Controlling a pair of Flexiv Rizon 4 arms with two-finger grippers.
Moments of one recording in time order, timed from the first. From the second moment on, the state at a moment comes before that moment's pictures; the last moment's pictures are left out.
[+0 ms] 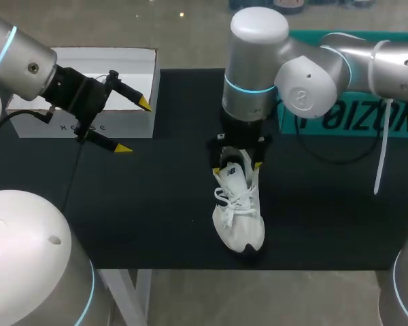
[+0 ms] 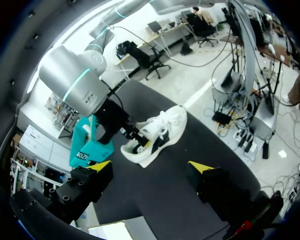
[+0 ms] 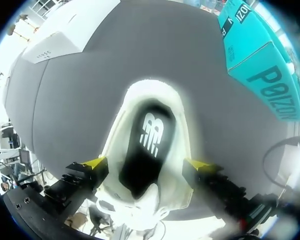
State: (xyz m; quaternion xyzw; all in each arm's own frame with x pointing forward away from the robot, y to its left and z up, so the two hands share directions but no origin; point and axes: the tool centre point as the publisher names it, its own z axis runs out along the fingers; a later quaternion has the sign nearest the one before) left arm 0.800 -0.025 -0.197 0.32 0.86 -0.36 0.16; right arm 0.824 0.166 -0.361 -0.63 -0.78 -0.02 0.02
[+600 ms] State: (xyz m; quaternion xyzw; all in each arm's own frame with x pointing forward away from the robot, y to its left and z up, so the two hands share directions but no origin) left arm 0.800 -0.025 -0.197 0.32 0.86 -0.36 0.16; right arm 0.816 0.172 -0.315 -0.62 -0.78 -0.04 -0.02
